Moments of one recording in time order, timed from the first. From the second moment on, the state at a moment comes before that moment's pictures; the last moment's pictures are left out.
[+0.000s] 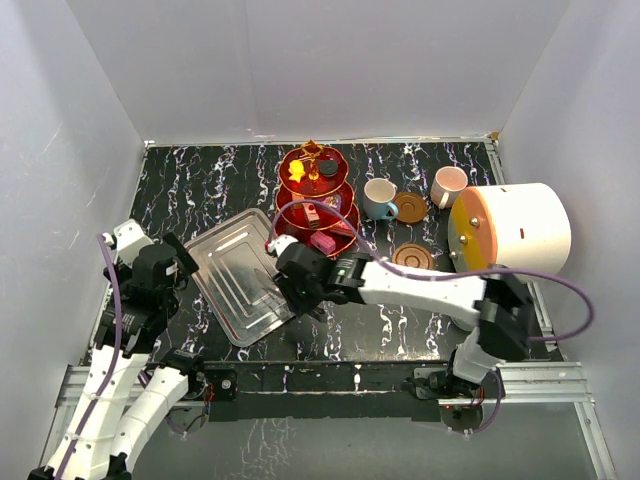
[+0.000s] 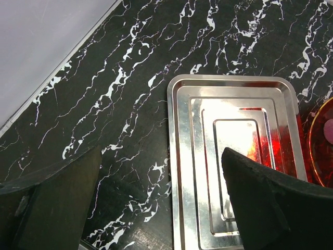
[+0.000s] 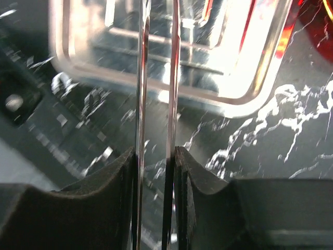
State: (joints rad) left arm -0.29 0.58 0.82 -0.87 -0.69 -0.54; right arm 1.16 1.54 1.28 -0.64 0.05 0.40
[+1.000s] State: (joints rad) left arm -0.29 0.66 0.82 -0.88 -0.72 -0.56; right arm 1.15 2.12 1.53 -0.28 0.16 0.43
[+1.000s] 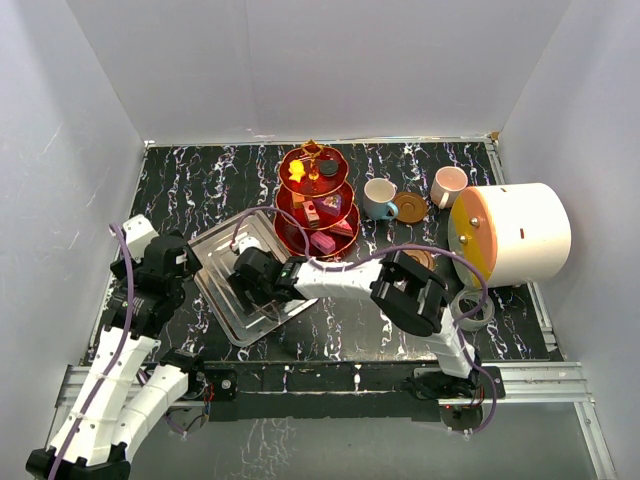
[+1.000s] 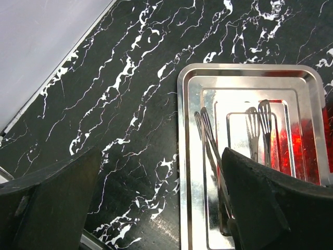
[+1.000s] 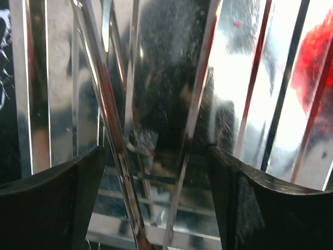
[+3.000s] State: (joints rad) left arm -0.29 0.72 0.82 -0.84 -0.63 -0.52; right arm 1.13 1.53 0.95 -0.16 0.20 0.78
